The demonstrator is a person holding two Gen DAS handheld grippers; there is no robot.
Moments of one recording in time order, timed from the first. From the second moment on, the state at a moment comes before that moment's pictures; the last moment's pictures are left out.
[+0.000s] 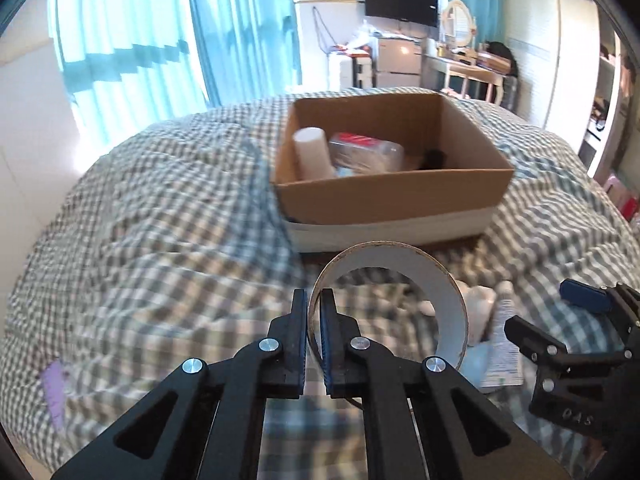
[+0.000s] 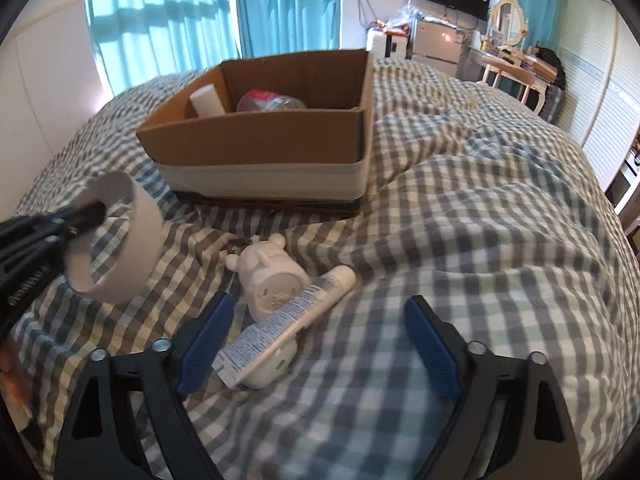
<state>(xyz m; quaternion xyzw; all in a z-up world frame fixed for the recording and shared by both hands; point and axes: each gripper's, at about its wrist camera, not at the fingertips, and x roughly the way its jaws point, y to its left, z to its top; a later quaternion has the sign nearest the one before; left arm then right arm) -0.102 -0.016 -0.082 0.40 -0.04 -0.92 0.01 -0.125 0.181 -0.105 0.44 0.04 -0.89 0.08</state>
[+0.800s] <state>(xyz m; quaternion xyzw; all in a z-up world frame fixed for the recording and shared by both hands) -0.101 -0.023 -0.107 0.42 -0.02 -0.91 -0.01 -0.138 0.151 -0.139 0.51 0.09 -0.84 0.12</state>
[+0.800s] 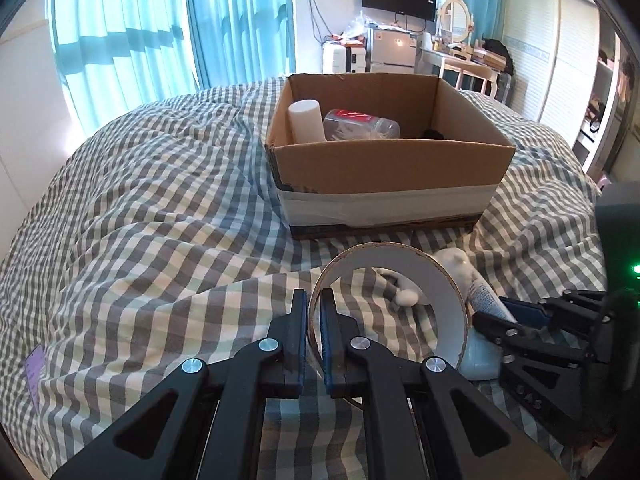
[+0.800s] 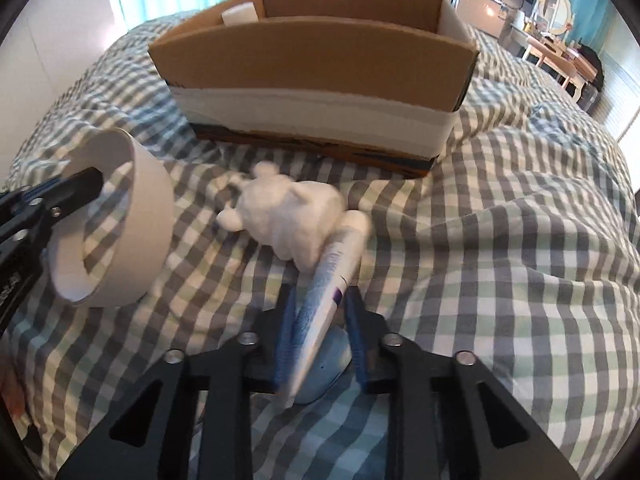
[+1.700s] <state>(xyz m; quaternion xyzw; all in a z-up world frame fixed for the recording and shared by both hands) -0.098 -0.020 -0.041 0.38 -0.01 -0.92 -0.01 -0.100 0.134 -0.017 0.37 0.10 -0.91 0.15</state>
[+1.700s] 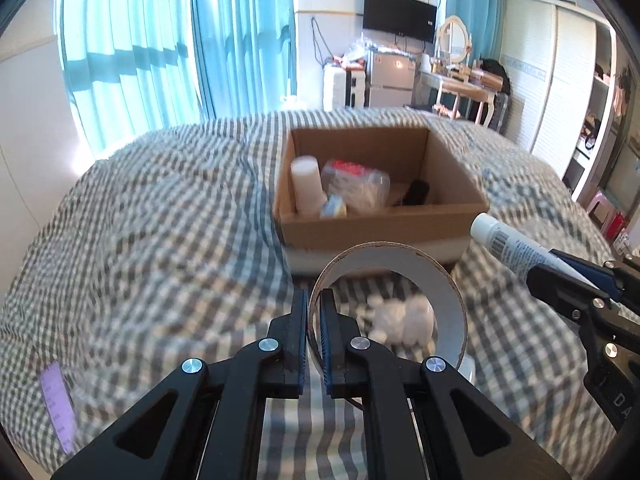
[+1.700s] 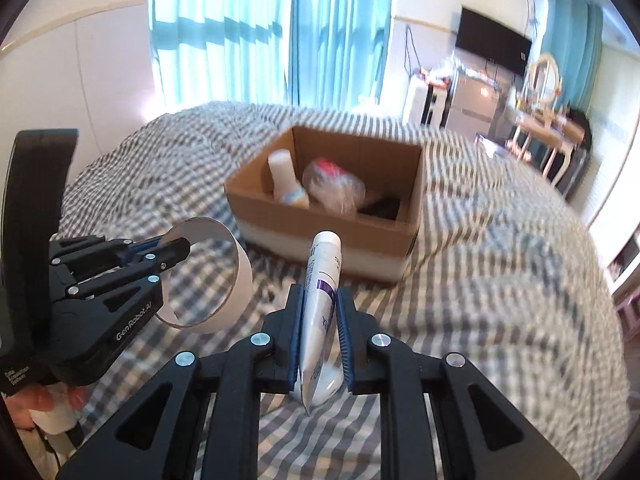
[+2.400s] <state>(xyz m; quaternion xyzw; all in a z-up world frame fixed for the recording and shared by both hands) -0.236 -0.024 0.008 0.36 -0.02 -0.93 0.00 -0.225 0.116 0.053 0.32 0.11 -0.93 0.16</state>
